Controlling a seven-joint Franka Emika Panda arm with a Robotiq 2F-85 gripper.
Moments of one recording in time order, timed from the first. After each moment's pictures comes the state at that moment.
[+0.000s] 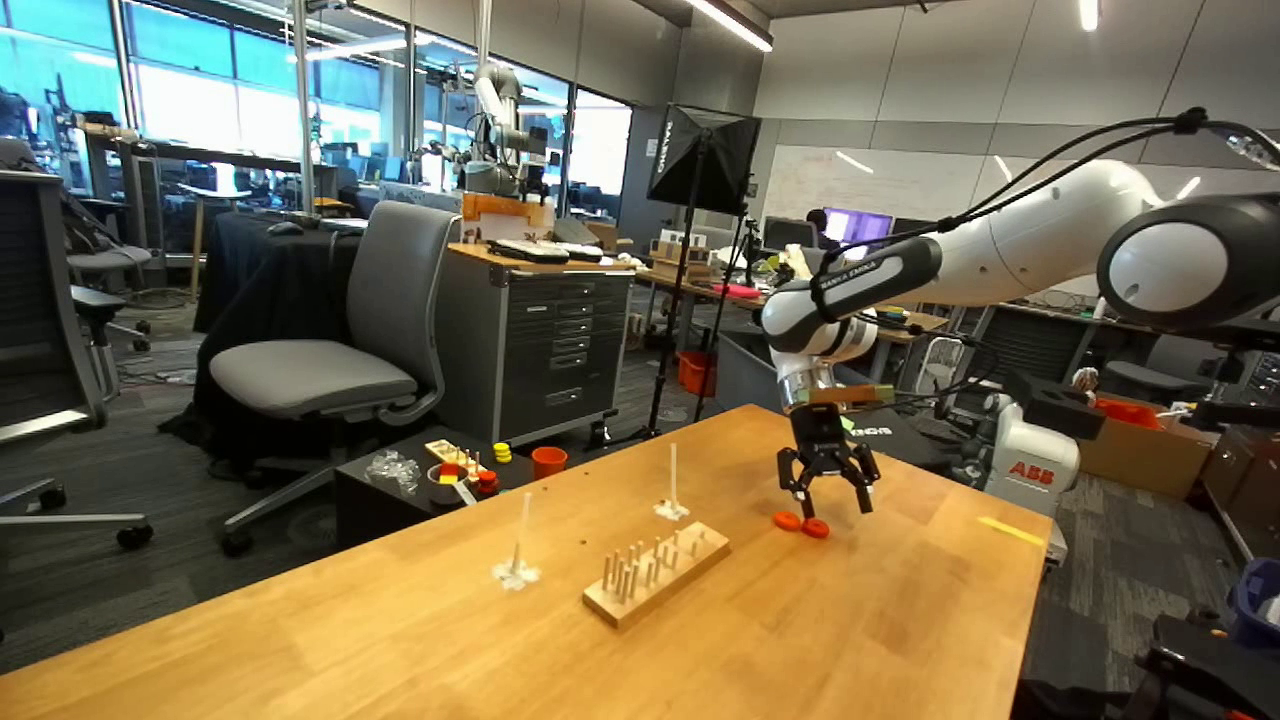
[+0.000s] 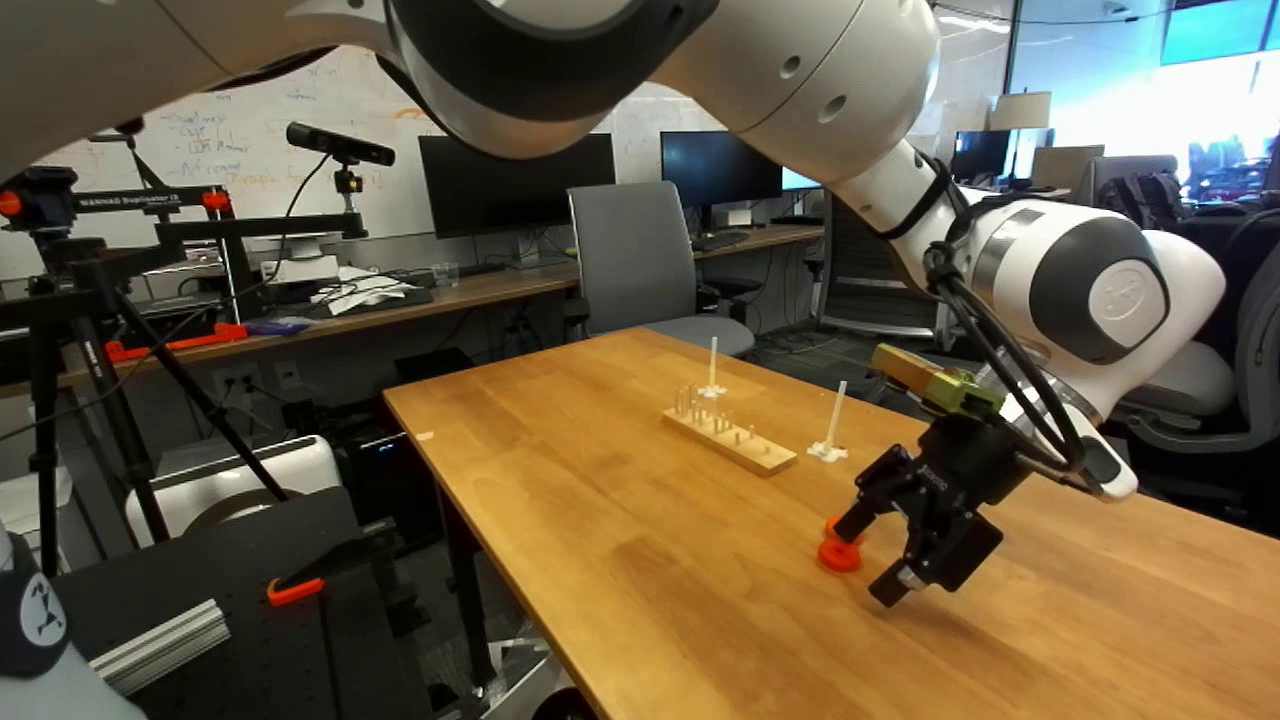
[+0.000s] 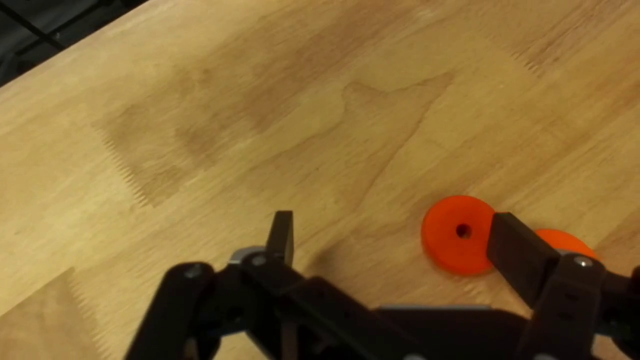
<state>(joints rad) -0.22 1.20 -0.10 -0.98 0.20 1.44 0.31</state>
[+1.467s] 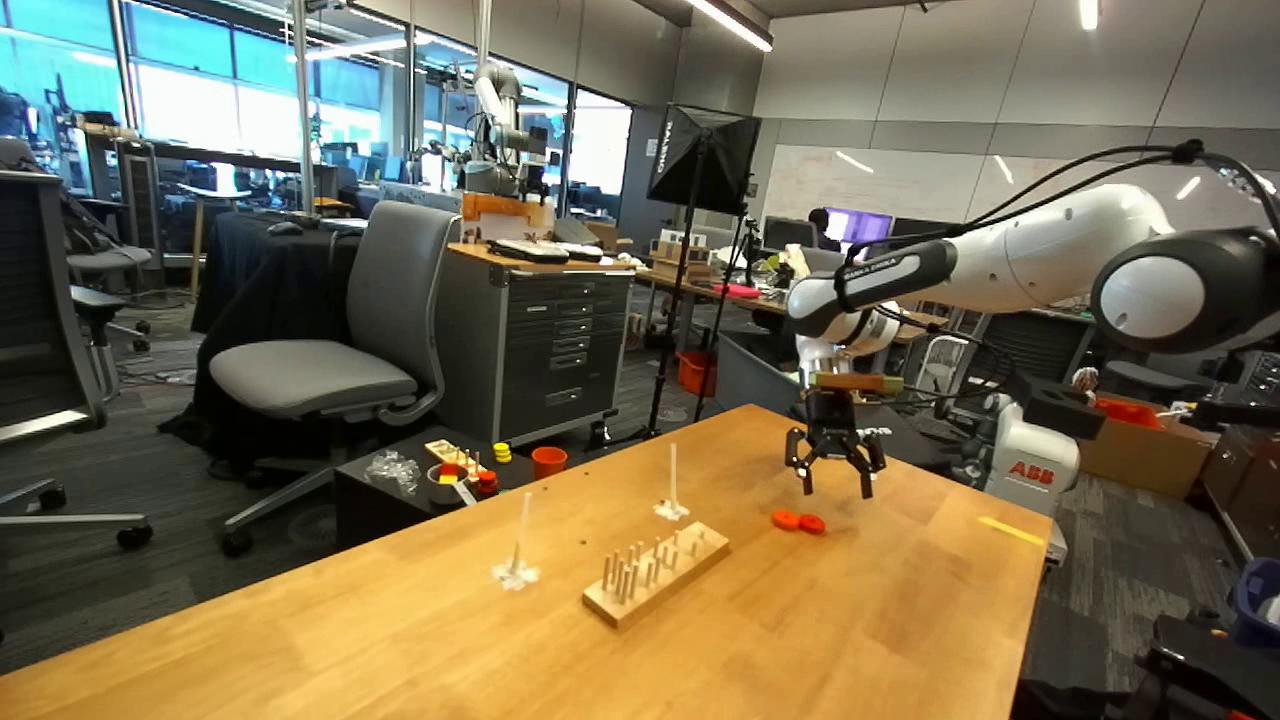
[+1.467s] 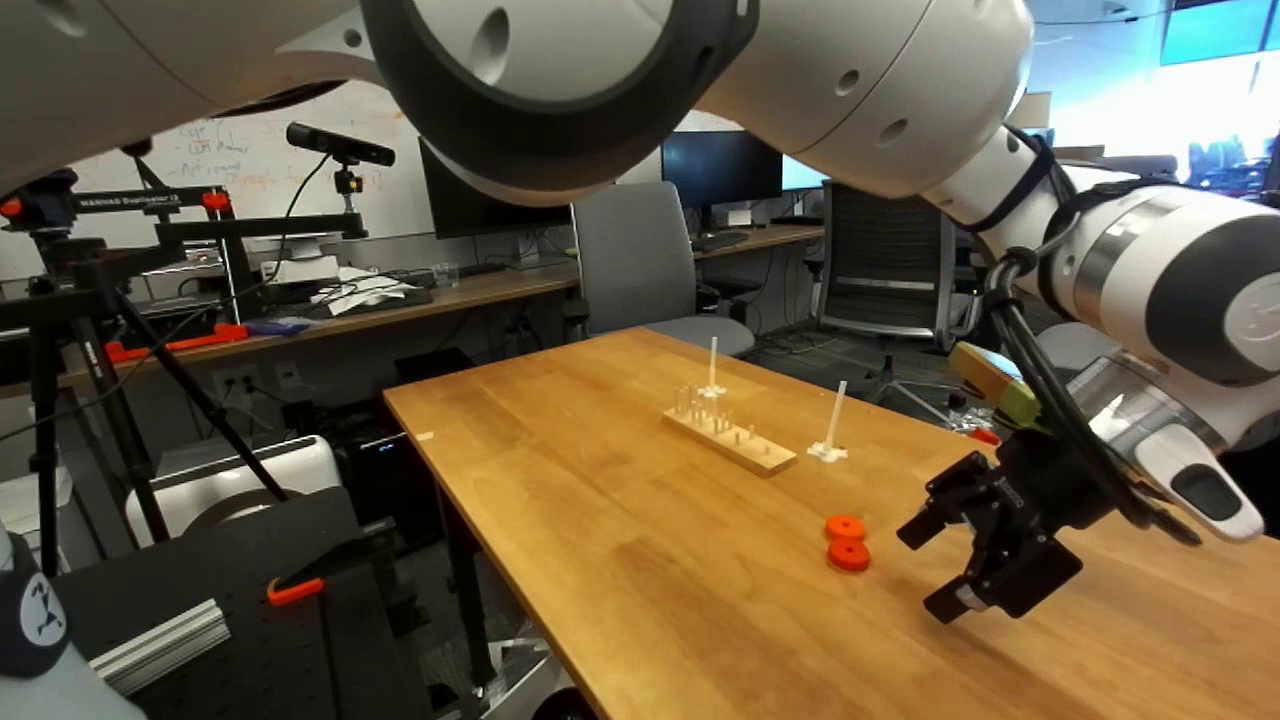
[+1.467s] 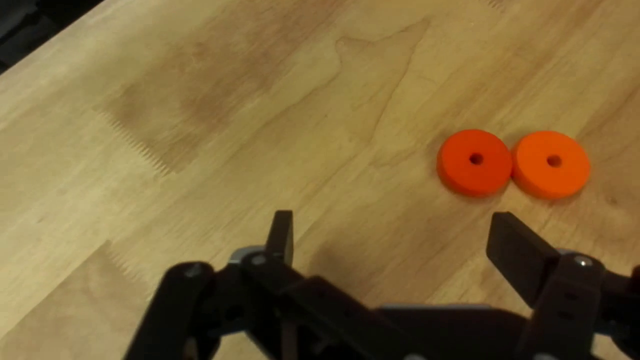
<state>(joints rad) -0.32 1.28 -0.10 -0.81 0.30 1.40 0.39</state>
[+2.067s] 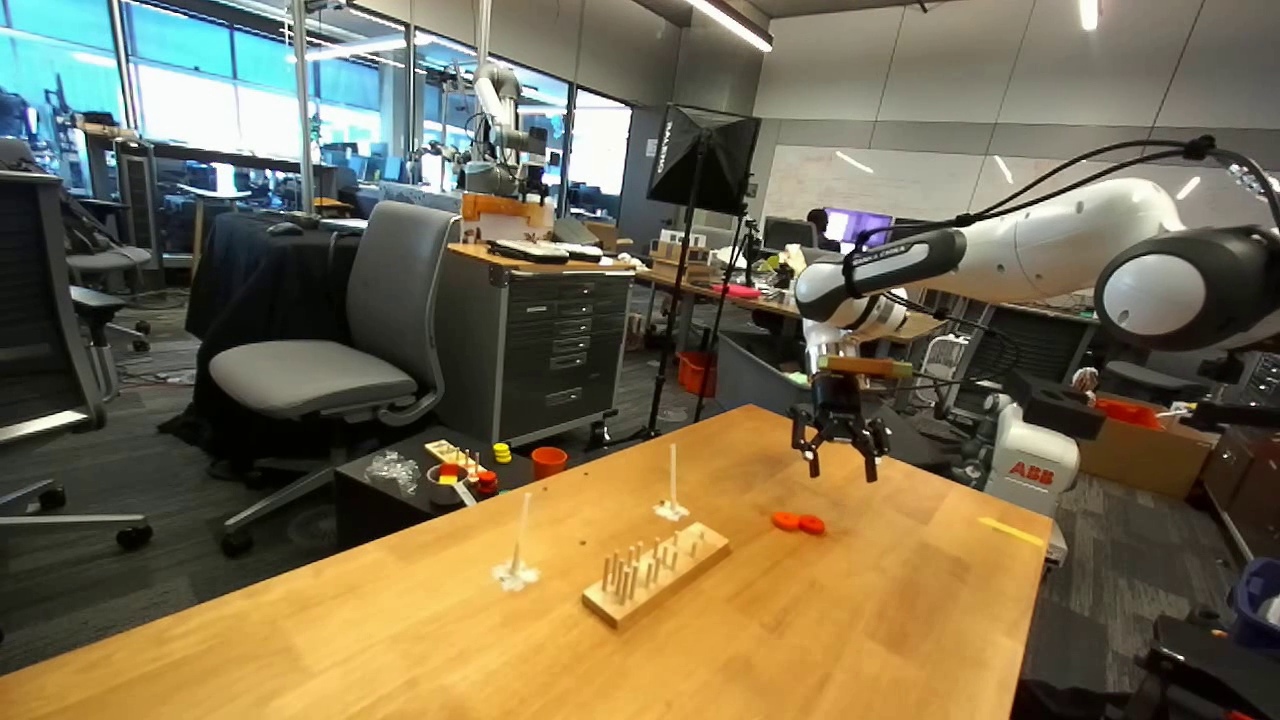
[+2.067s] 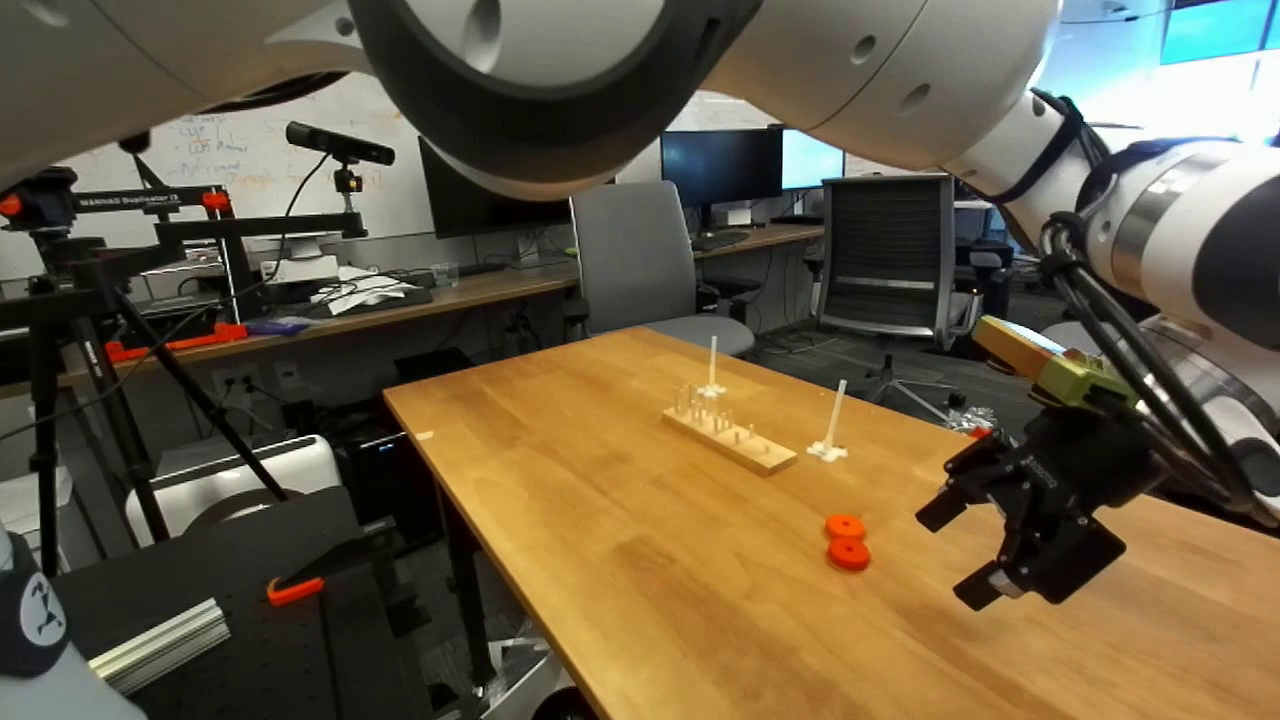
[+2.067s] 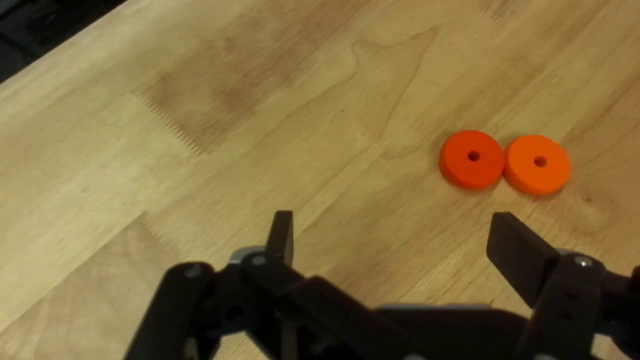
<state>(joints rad) -0.34 1.27 -0.09 -0.76 0.28 1.35 0.32</state>
